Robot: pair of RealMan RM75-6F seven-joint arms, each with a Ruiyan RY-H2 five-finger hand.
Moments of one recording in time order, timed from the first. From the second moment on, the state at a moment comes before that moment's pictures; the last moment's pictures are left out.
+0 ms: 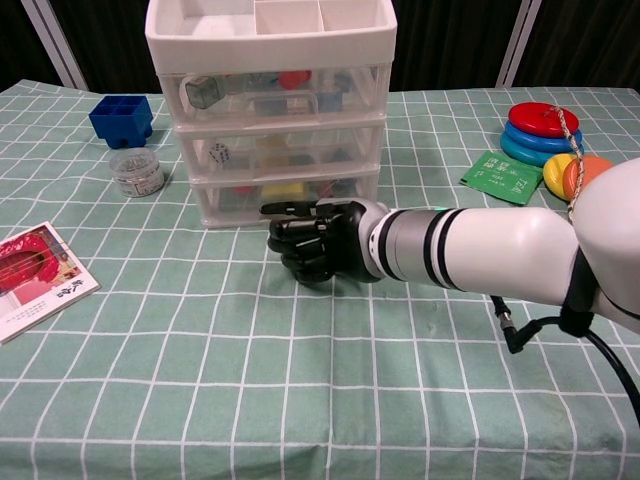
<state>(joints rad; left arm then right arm) 0.04 -1.19 0.00 -1.51 1.53 1.58 -0.01 0.87 -1.82 0.37 -1.42 -0.62 0.45 0.60</state>
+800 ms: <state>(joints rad) 0.03 -1.18 0.00 -1.53 1.54 1.58 0.00 0.75 -1.68 0.32 -1.64 -0.85 0.50 0.47</state>
